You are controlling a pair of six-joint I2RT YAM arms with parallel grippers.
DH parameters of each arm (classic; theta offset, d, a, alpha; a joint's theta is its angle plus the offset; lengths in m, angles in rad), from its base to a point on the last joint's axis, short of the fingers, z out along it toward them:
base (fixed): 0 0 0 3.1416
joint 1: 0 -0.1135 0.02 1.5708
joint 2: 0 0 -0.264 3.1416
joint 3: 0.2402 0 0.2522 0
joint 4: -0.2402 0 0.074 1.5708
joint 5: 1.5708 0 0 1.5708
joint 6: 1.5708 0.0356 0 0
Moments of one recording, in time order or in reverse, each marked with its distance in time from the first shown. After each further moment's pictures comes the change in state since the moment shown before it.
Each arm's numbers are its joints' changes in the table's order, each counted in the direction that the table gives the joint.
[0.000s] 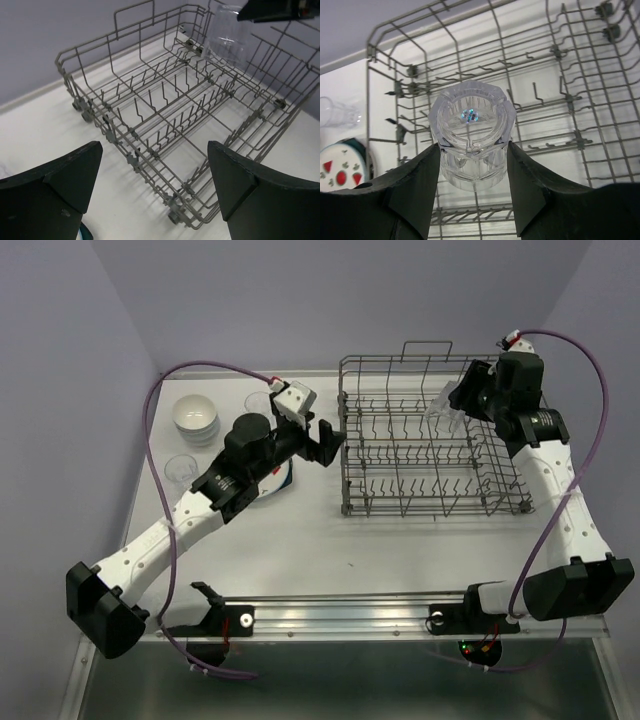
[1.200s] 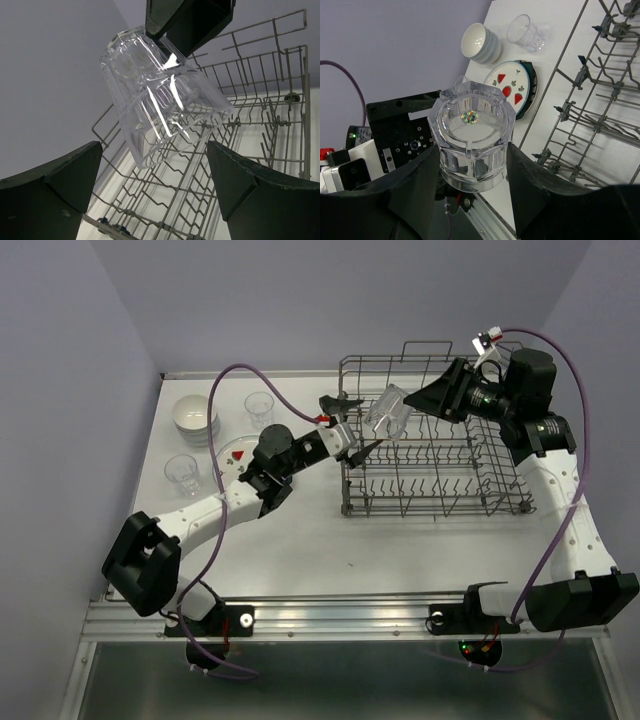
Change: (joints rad) left arm 0.040 0.231 -0.159 0.747 0.391 0.521; right arm 0.000 -0.057 0.002 0.126 -0.889 0.263
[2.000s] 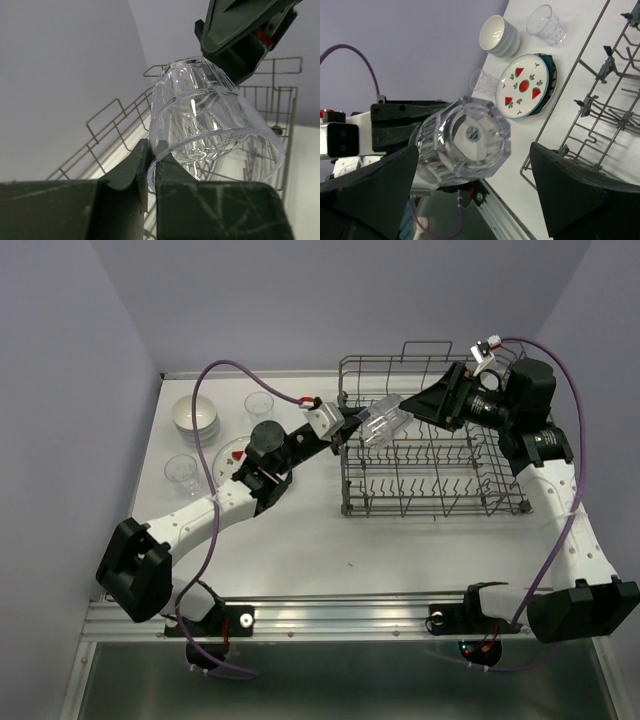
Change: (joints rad) left arm -0.025 -0.019 0.033 0.008 -0.055 -0.194; right arm 0.005 -0.057 -0.111 0.108 -0.089 0.093
